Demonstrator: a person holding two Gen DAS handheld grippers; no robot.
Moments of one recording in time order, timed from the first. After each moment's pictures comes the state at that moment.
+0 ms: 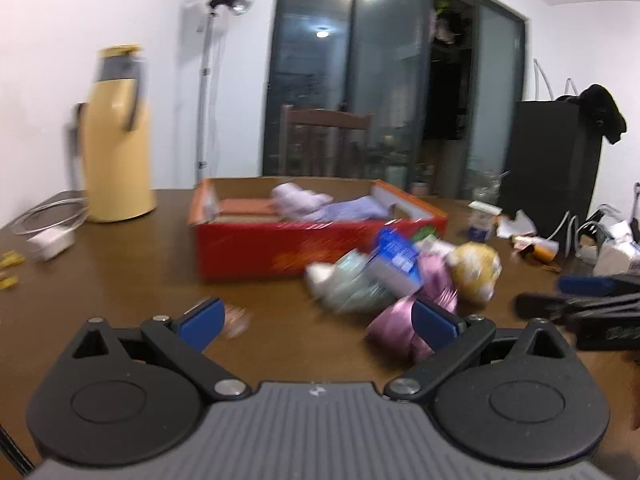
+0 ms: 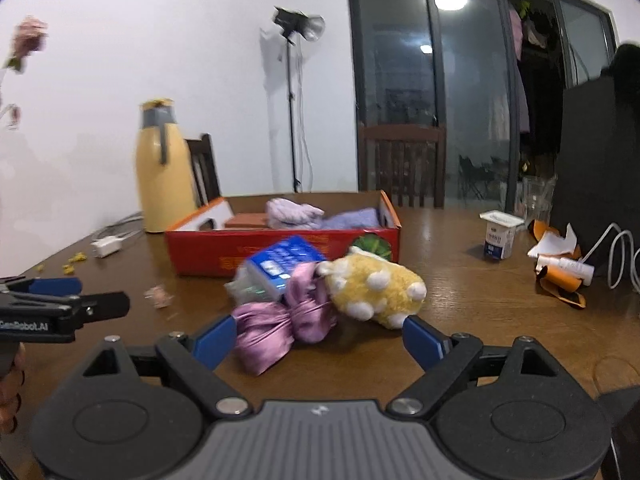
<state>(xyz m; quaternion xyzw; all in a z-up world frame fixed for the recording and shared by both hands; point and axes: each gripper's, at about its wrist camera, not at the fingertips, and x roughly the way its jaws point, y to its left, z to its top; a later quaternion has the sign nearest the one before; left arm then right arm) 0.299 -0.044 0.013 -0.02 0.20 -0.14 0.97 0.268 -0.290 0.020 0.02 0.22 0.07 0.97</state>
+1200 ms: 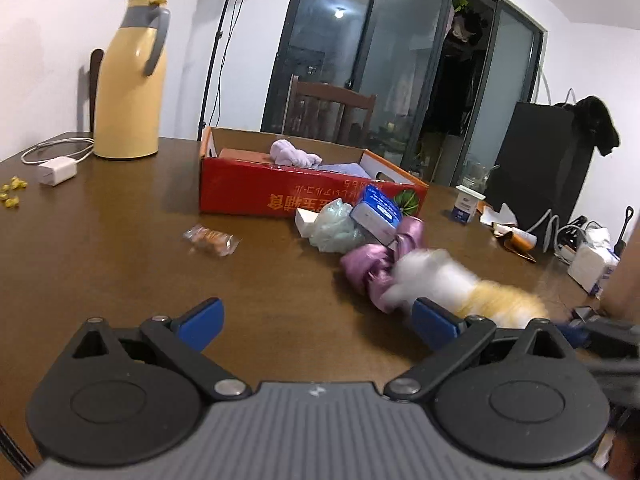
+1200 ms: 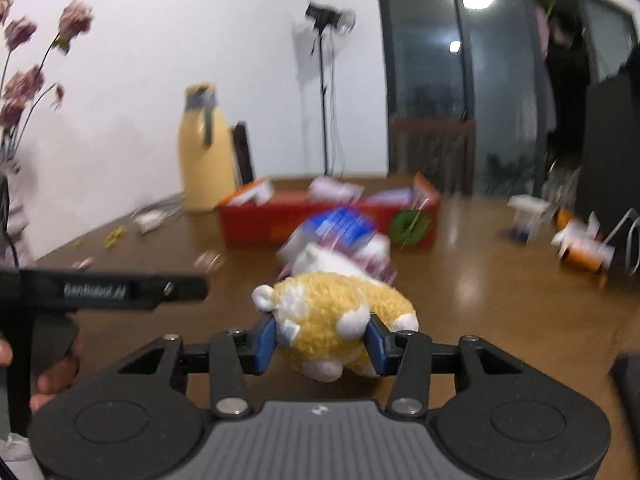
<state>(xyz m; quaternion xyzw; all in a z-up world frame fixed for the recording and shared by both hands) 0.234 -0.027 -0.007 -0.08 0.24 -0.14 0.96 0.186 -0.251 -0.001 -0.01 0.23 0.14 0.96</state>
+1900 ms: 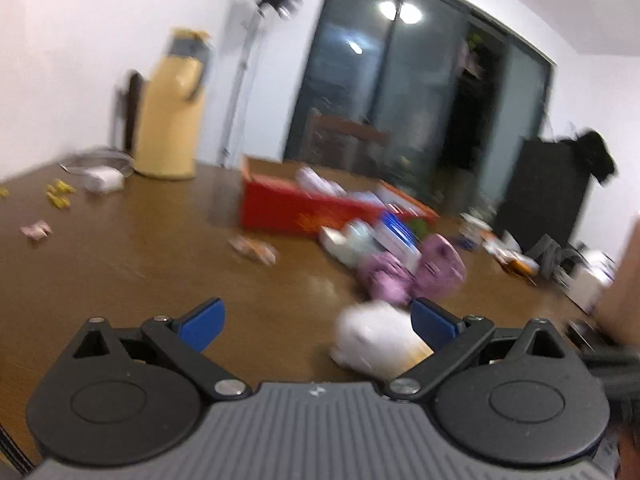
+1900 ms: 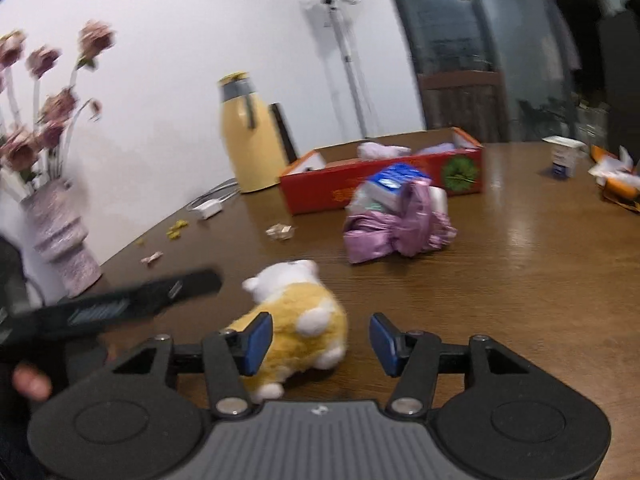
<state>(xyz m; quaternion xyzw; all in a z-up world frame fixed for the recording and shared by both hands) 0.185 0.006 -0.001 -0.10 0.18 -0.10 0.97 0.157 -0.243 0.004 0.06 0.27 0.21 0.94</state>
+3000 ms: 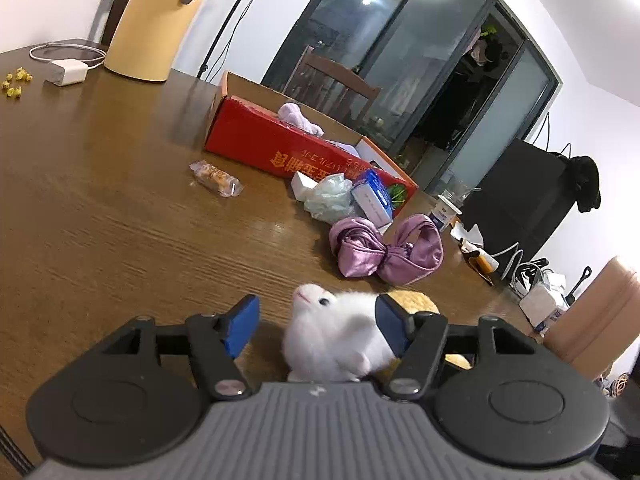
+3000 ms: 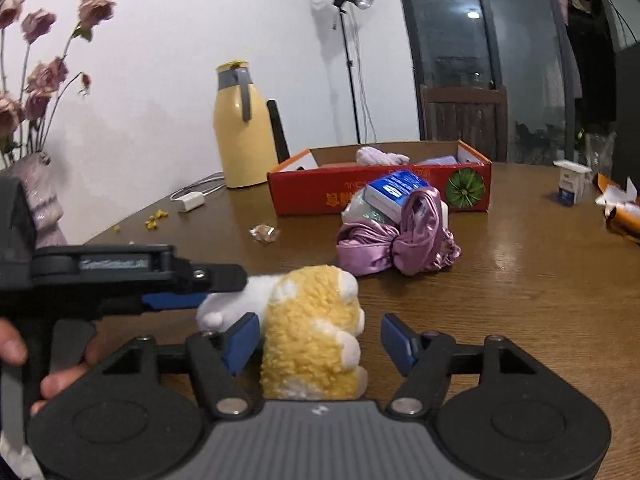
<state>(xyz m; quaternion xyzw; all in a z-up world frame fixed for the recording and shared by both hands) 0.230 0.010 -0.025 -0.21 0.29 -0.18 0.92 0.196 -0.238 -0.013 0.04 0.27 0.17 0.95</state>
